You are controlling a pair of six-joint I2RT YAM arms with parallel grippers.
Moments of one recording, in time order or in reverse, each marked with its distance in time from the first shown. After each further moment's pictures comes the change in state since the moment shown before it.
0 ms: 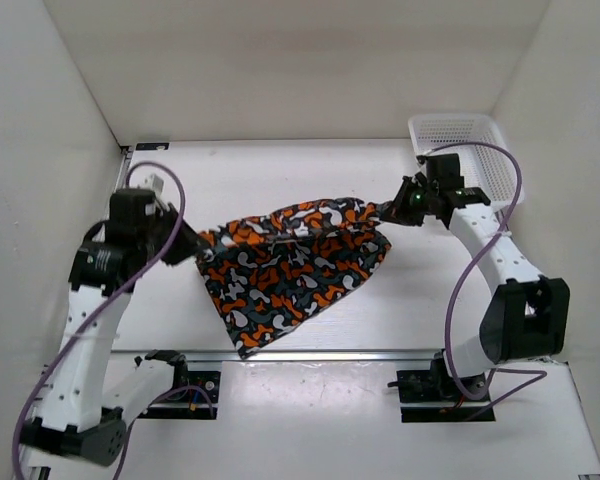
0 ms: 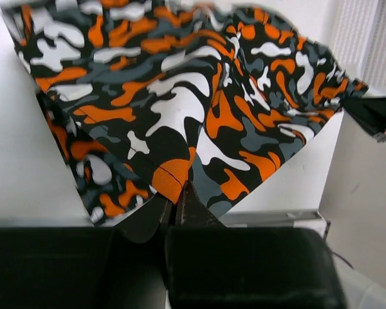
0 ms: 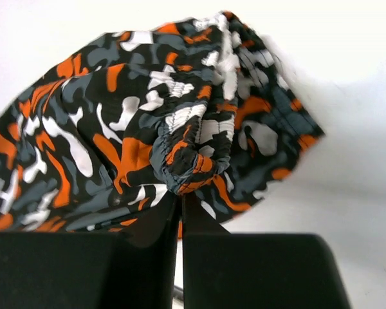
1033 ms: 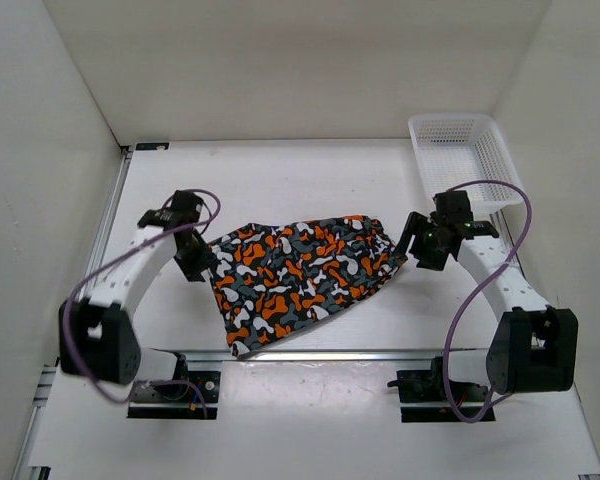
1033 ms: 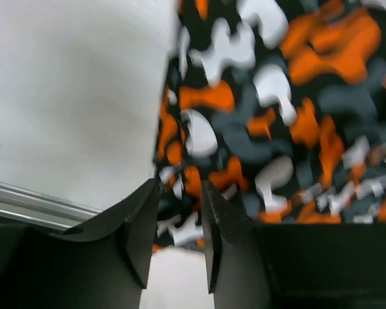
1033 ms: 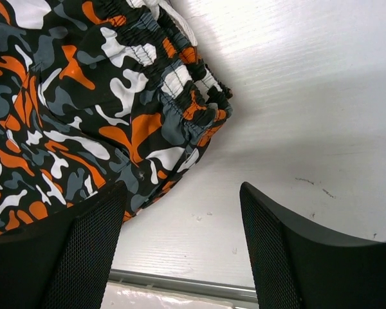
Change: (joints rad) left arm -0.049 0.239 -0.347 0.060 -0.187 -0.121; right arm -0.075 -0.191 -0.321 -0.076 0.166 -0.060
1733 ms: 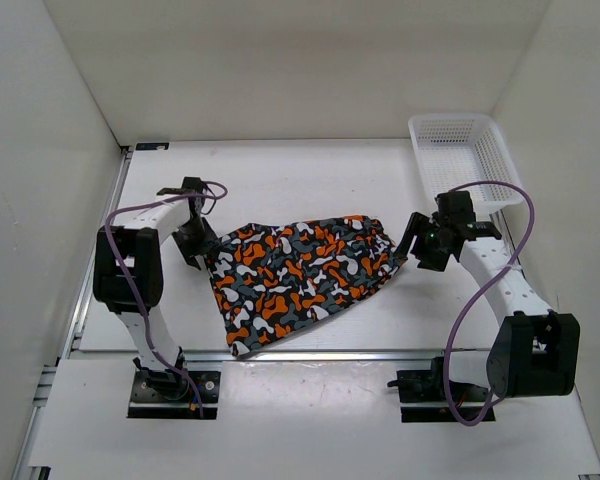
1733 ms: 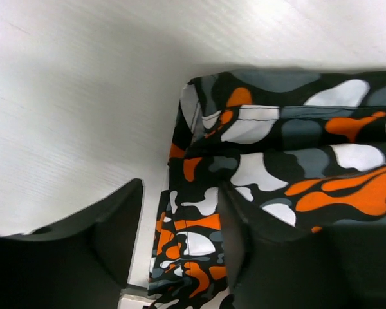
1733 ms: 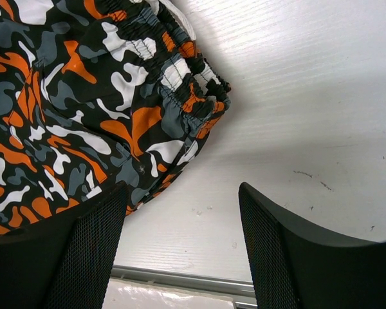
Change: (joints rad) left arm 0.109 0.580 0.250 0.128 -0.057 0.153; right arm -0.007 -0.027 0.002 -0.026 -0.005 0.000
